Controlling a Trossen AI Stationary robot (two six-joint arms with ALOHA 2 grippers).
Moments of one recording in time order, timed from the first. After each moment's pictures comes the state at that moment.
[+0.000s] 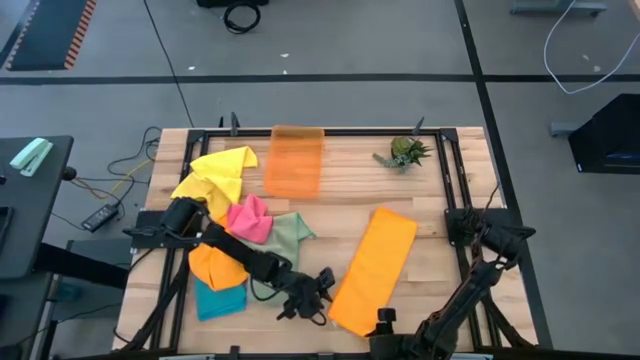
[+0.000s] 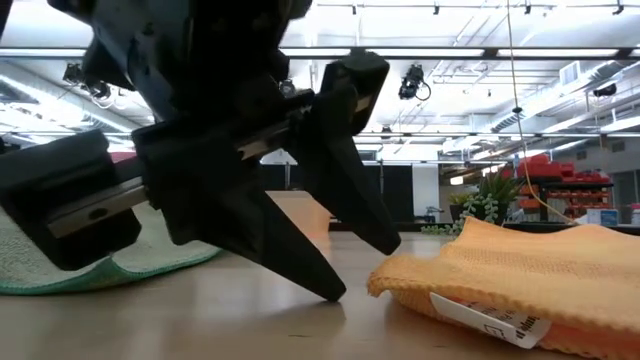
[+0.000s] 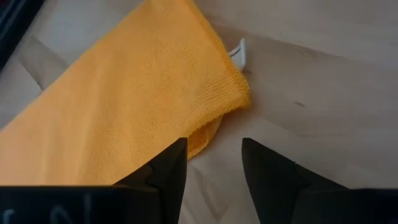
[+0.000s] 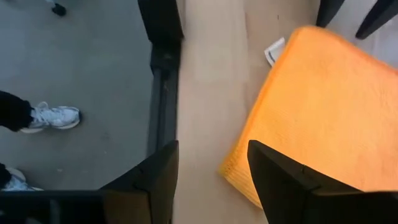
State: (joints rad) left arm -0.45 2.06 1.12 0.26 -0.04 0.67; right arm 0.98 2.11 1.42 -0.45 0.55 0.85
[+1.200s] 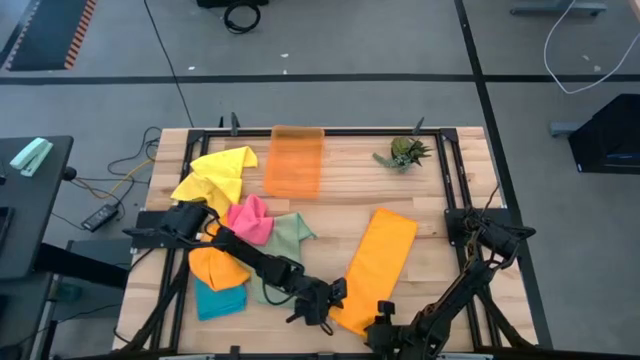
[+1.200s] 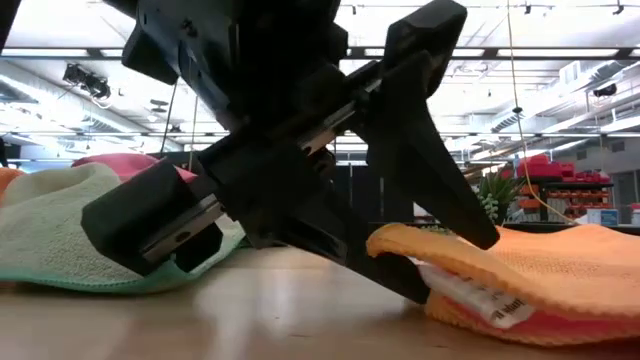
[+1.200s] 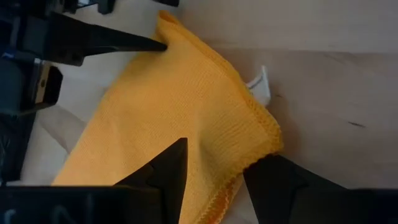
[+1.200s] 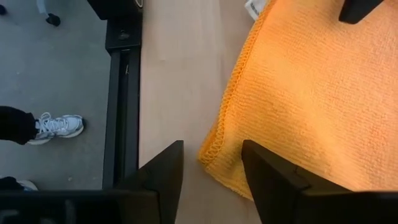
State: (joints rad) left arm -0.45 2.17 1.29 0.17 -0.03 0.98; right arm 0.94 2.12 1.29 -0.31 0.51 0.94
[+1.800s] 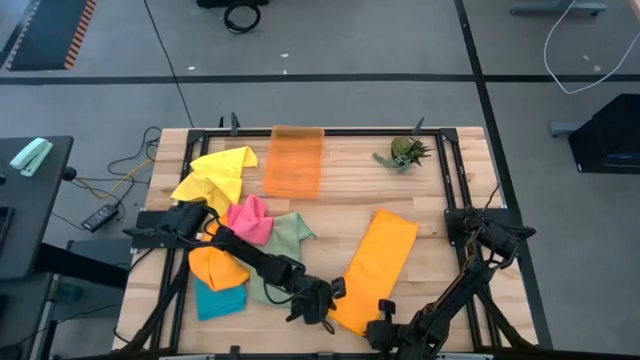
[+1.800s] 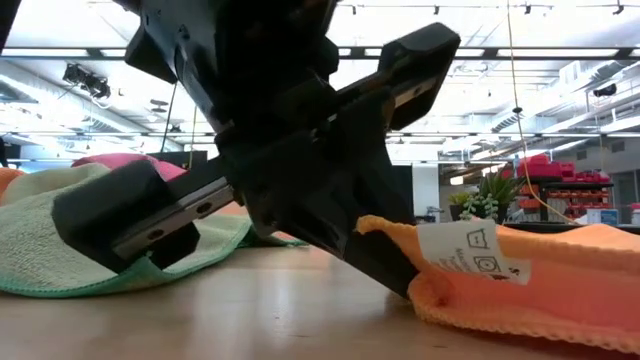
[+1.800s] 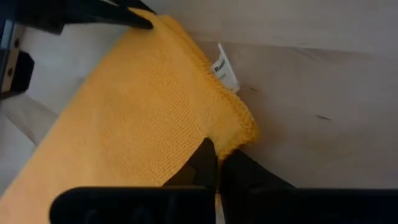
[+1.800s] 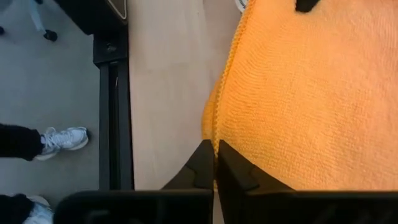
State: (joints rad) left arm -0.45 2.17 1.29 0.09 0.02 0.89; right arm 0.94 2.11 1.29 -0.31 0.52 1.04
